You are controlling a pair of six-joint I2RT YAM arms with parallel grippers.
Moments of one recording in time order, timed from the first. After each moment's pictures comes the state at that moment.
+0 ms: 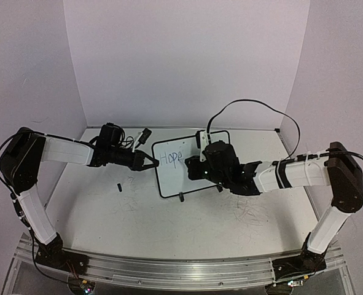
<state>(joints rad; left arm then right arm) -0.49 1.76 1.02 0.16 0.81 -0.14 0.94 1.73 1.05 0.27 0.30 0.48</state>
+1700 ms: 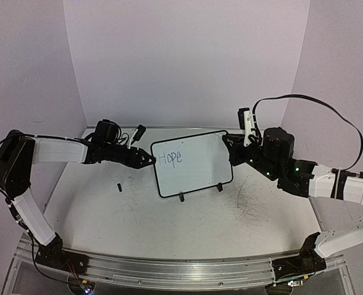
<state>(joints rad) -0.48 1.69 1.02 0.04 0.66 -0.17 0.83 1.22 0.83 0.25 0.30 0.15</state>
